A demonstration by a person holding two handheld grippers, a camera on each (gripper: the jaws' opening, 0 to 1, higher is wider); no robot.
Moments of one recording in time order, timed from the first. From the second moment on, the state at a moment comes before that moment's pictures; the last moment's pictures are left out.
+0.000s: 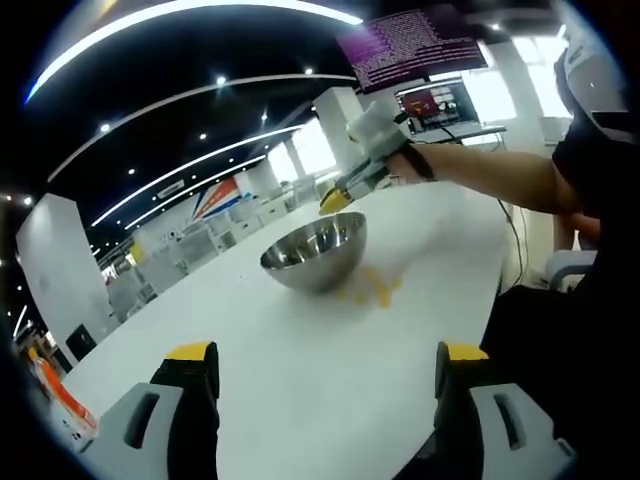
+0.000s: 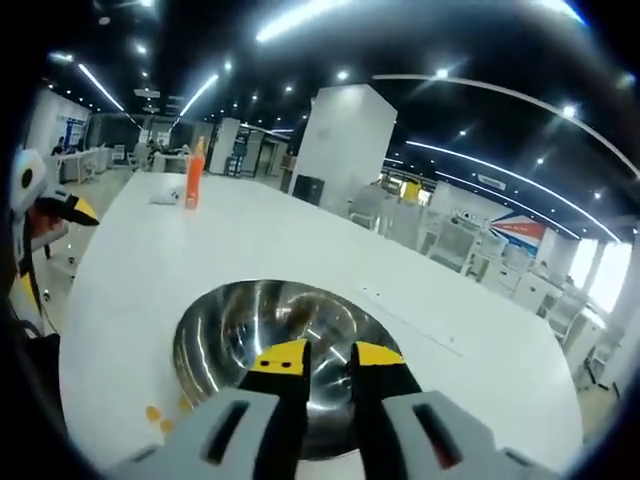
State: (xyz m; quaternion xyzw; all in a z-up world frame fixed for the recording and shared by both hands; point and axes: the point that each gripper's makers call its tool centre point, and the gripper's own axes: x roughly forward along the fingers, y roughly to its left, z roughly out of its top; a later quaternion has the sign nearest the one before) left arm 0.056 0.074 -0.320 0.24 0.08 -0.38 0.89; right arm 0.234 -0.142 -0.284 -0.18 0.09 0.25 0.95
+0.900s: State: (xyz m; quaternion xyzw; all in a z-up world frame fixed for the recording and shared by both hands) left arm 0.058 0.071 -0.320 0.24 0.08 -0.38 0.89; right arm 0.156 -0.109 -0.141 -0.19 -0.08 0.28 0.94
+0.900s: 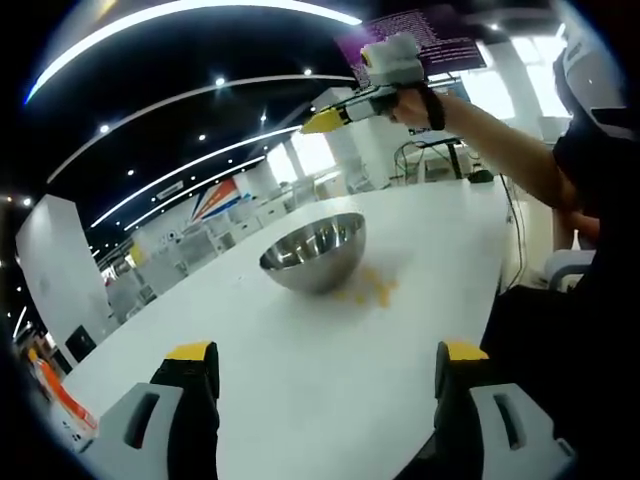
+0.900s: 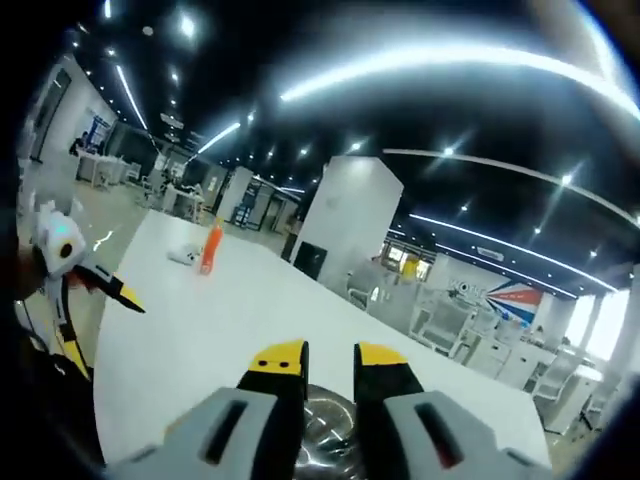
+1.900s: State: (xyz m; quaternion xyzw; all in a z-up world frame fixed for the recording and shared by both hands) left arm 0.057 0.068 -0.319 0.24 0.07 -0.38 0.89; right arm 0.079 -0.057 -0.147 -0.22 -0.10 0.35 0.90
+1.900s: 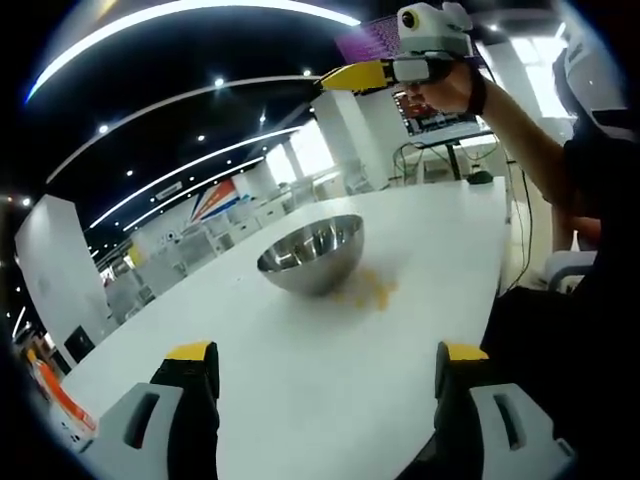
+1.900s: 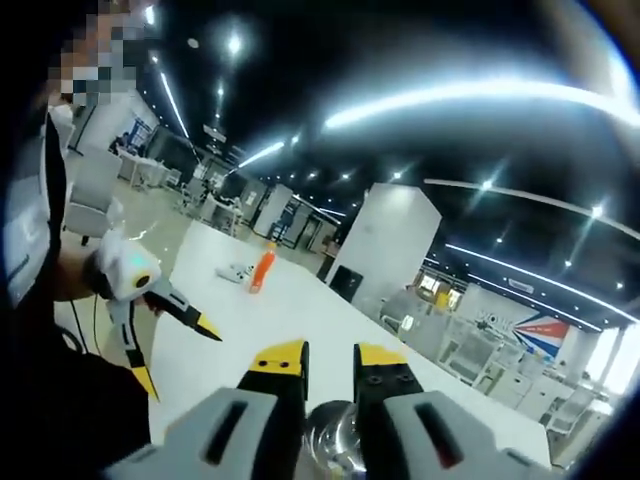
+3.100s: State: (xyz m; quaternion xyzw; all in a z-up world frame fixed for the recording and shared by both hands) left arm 0.059 0.061 -0.320 0.24 0.08 -0.38 0.89; right arm 0.104 -0.080 -0.299 -0.17 0.06 0.36 0.92
